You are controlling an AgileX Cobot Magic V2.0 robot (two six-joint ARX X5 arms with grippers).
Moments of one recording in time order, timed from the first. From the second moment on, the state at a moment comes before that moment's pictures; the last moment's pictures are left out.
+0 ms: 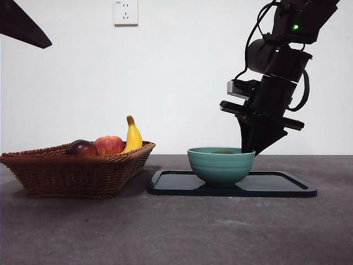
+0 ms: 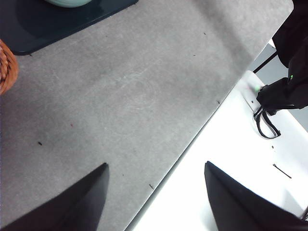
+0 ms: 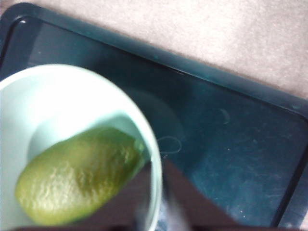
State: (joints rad) left arm -0.54 0.93 0.94 -0.88 0.55 -0.02; right arm 0.29 1.96 1.50 -0.66 -0.23 0.07
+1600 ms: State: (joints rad) left arm -0.54 0.93 0.94 -0.88 0.55 -0.02; right arm 0.54 0.68 0.83 -0.91 -0.32 0.14
